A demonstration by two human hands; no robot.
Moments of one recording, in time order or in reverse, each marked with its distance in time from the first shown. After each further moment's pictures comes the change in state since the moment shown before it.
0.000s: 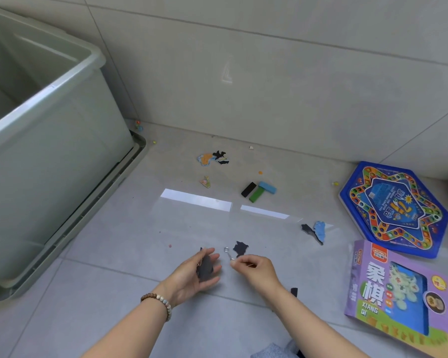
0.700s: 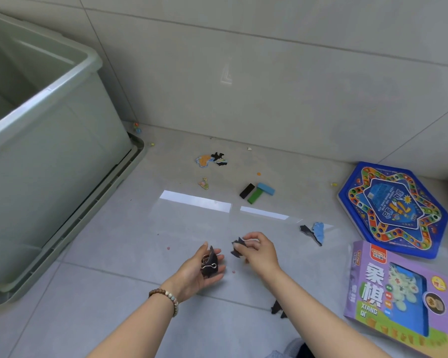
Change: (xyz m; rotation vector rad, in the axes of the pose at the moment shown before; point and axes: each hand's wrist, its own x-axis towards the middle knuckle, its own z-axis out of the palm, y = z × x) left_hand 0.009 0.003 0.015 0.054 0.021 -0.011; right_hand 0.023 -0.028 -0.006 0.037 0.105 -0.046
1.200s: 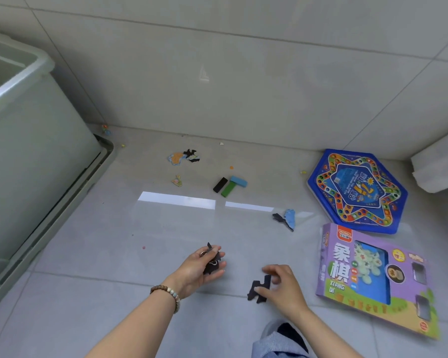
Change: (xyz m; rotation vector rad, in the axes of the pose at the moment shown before) left_hand -0.002 -0.025 0.052 0.142 -0.032 0.028; right_hand -0.057 0.086 -0.106 -0.371 0.053 -0.016
